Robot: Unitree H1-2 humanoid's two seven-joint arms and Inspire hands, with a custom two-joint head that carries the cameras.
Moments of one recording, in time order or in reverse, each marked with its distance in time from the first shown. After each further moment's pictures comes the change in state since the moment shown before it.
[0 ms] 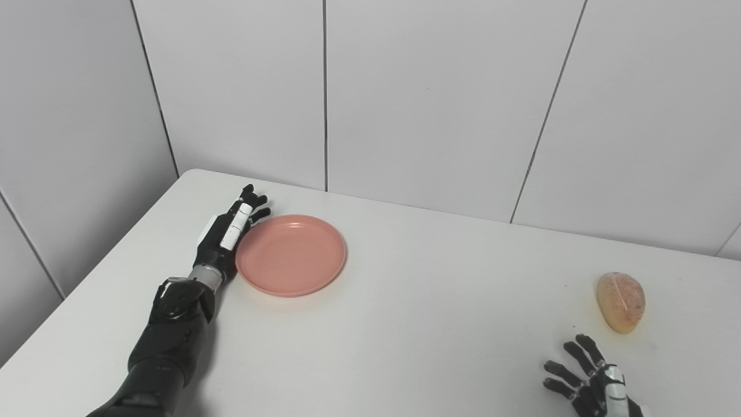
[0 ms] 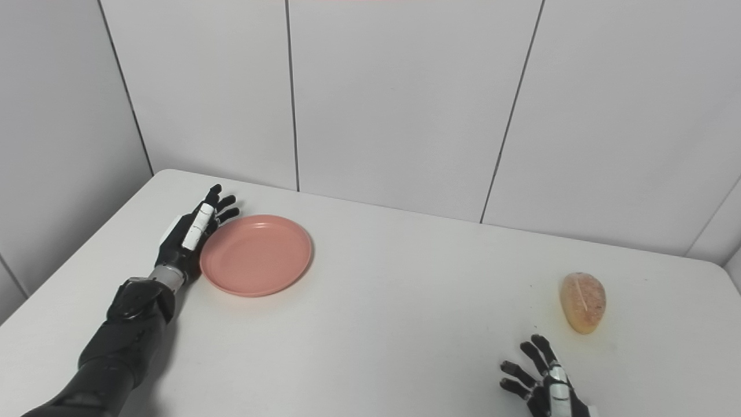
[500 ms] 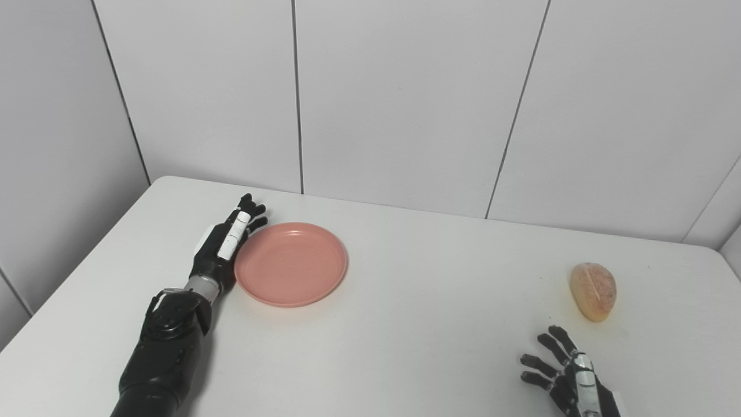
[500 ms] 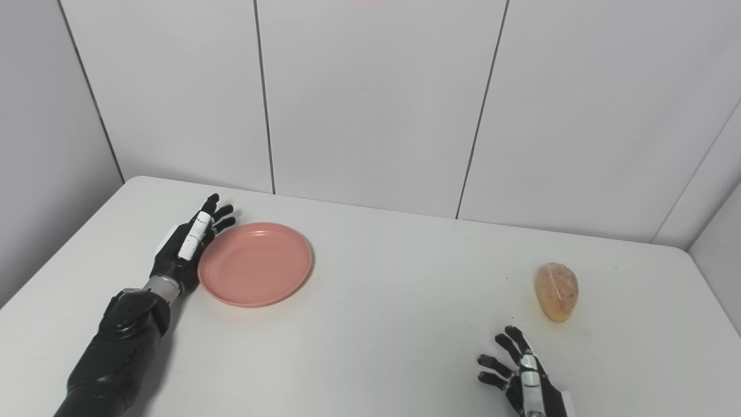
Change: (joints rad) left arm 0.042 -0.041 -0.020 -0.150 0.013 0.116 0.036; right arm 0.001 0.025 0.016 -0.007 -0.045 0.000 -0.029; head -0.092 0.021
